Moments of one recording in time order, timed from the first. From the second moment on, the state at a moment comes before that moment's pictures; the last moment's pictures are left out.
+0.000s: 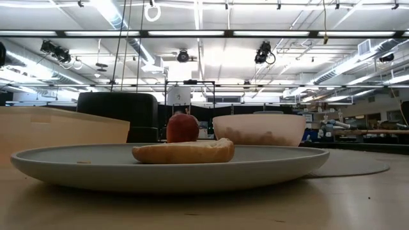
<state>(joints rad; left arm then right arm) -0.82 0.39 0.76 -0.46 0.12 -0.04 0.33 1.40 0.95 0.56 0.65 -0.02</state>
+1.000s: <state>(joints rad) -0.14 0.62 0.62 -0.07 -0.30 0.03 0.38 1.38 0.80 0.50 0.51 0.00</state>
